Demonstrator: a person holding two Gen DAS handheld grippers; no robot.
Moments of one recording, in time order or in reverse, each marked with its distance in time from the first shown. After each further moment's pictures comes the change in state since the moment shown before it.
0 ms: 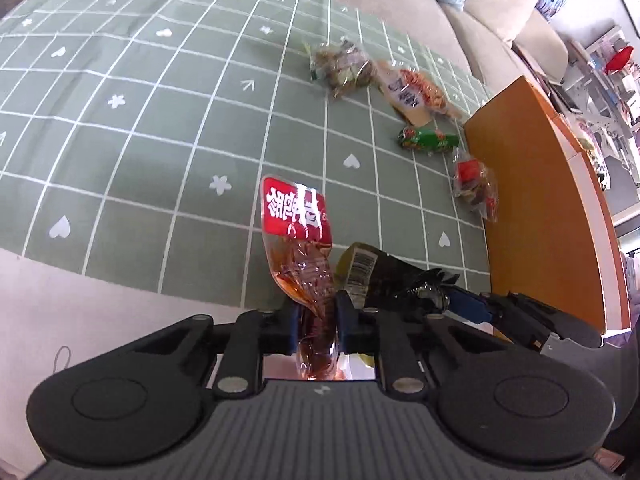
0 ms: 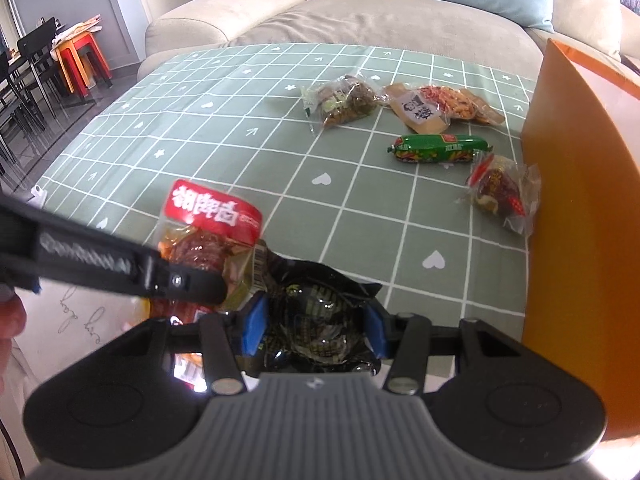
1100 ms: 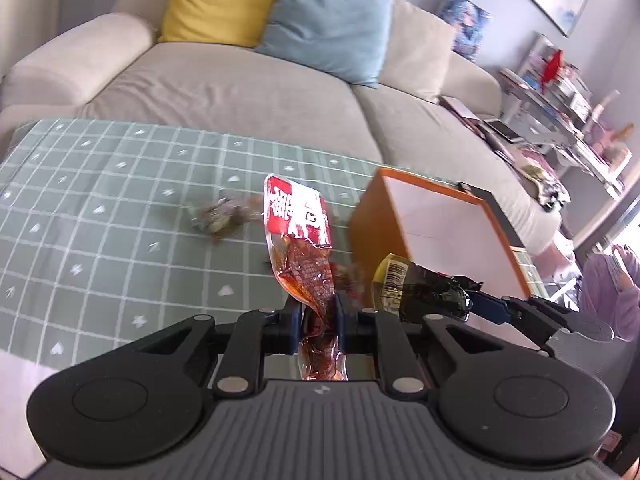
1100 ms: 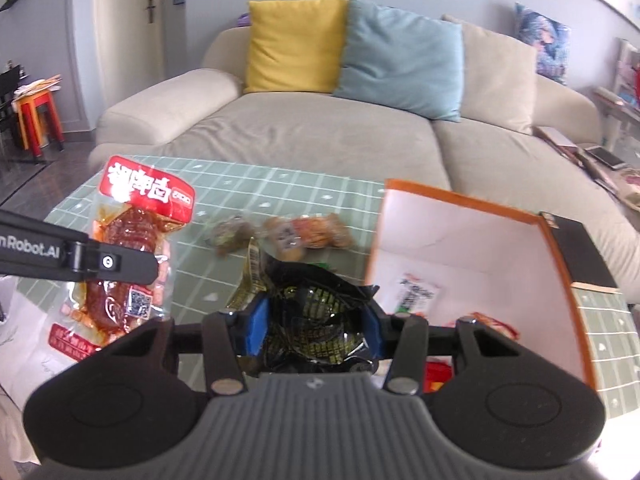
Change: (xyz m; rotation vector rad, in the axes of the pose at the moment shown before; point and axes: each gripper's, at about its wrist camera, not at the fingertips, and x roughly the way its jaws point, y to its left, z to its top) left arm -0.086 -0.137 0.014 0.218 -0.270 -0.017; right arm -0.138 -0.063 0.035 0.012 -0.246 -0.219
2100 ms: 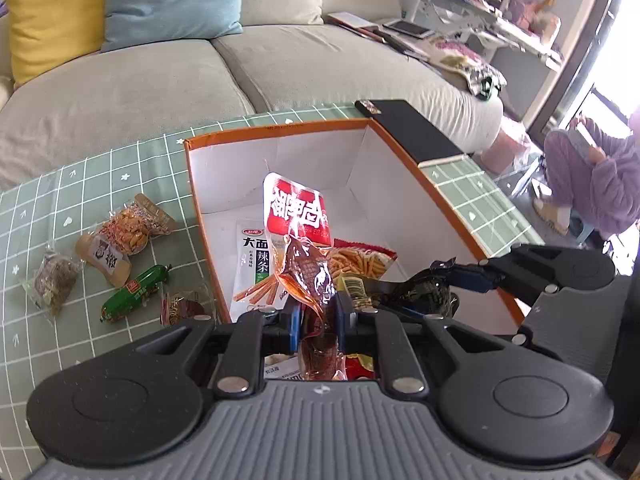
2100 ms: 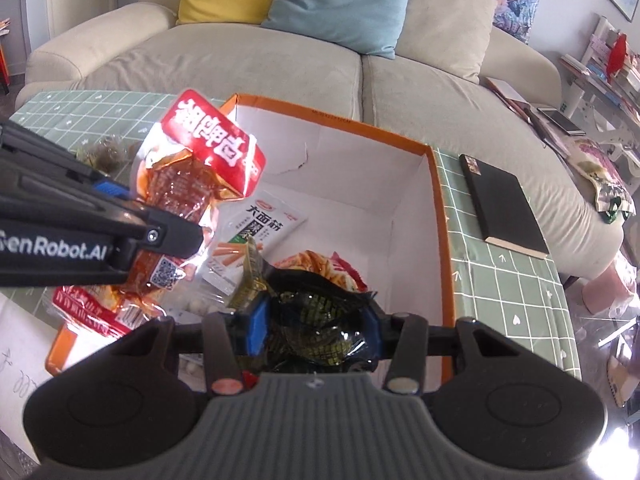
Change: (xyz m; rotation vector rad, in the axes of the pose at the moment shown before) left arm 0.119 -0.135 0.008 0.355 0.176 -0.097; right arm 0.034 -0.128 -0.023 -0.055 0.201 -0.147
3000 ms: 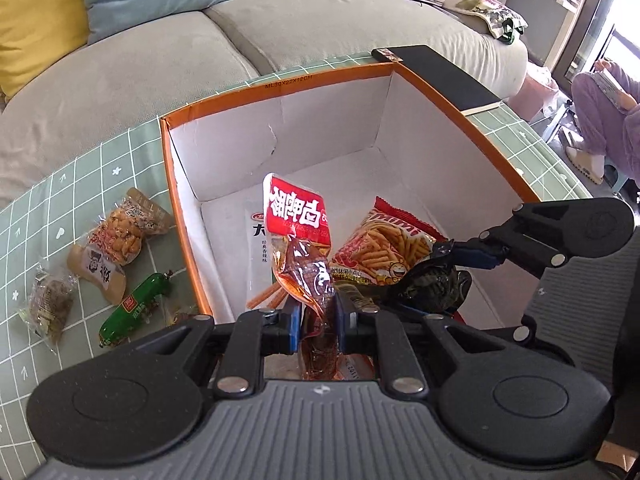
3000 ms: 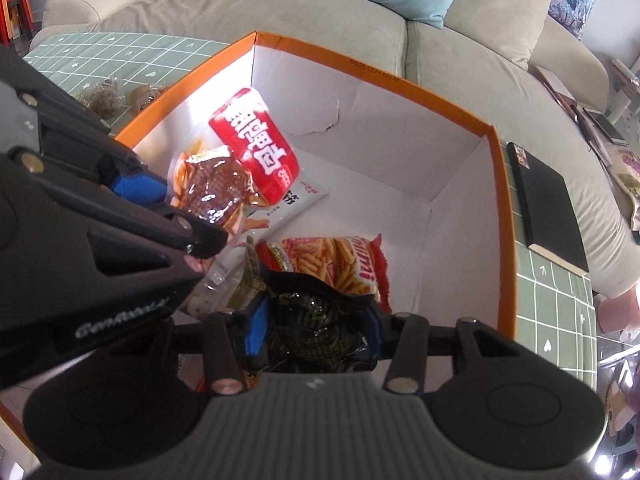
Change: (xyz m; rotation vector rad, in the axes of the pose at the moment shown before) left arm 0.057 0.000 0.014 0.082 0.123 0.094; right arm 0.064 0.003 0.013 -0.112 0.122 0.067
